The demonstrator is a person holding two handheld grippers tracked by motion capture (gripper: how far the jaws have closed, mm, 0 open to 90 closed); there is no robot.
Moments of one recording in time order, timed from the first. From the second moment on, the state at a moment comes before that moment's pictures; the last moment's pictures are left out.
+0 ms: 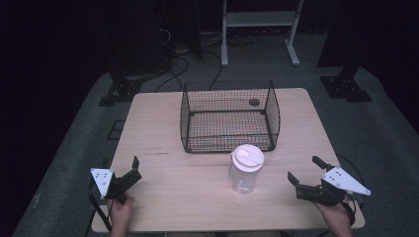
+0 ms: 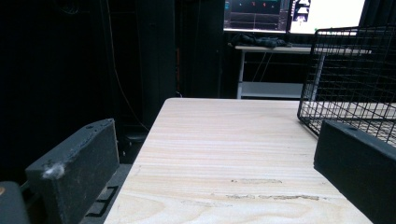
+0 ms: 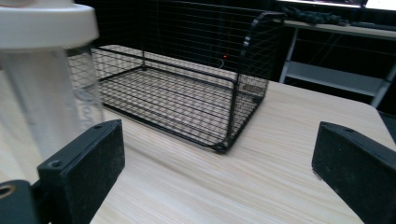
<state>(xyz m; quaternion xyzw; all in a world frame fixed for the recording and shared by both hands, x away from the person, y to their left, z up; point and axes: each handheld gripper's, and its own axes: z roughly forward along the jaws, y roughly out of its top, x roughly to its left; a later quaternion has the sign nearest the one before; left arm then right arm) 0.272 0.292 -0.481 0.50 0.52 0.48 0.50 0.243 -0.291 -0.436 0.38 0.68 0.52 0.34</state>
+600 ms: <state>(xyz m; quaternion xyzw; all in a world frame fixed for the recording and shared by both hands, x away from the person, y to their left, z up) 0.272 0.293 -0.481 0.50 0.52 0.48 0.50 0.230 -0.252 -0.419 0.32 0.71 0.54 0.32</state>
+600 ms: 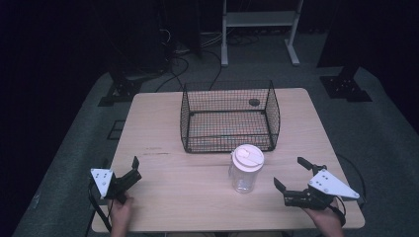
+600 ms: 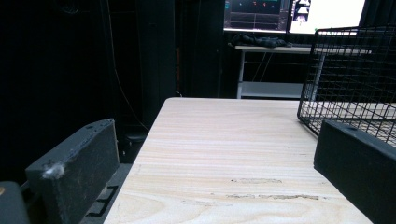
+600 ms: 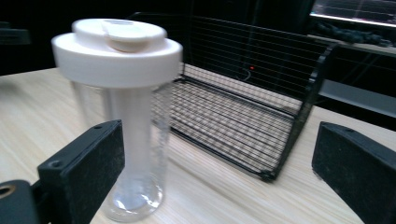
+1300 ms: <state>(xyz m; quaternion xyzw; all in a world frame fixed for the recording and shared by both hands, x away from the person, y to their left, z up) 0.272 0.293 -0.482 0.50 0.52 0.48 0.50 0.237 -0.205 -0.415 0.28 0.73 0.56 0.30</state>
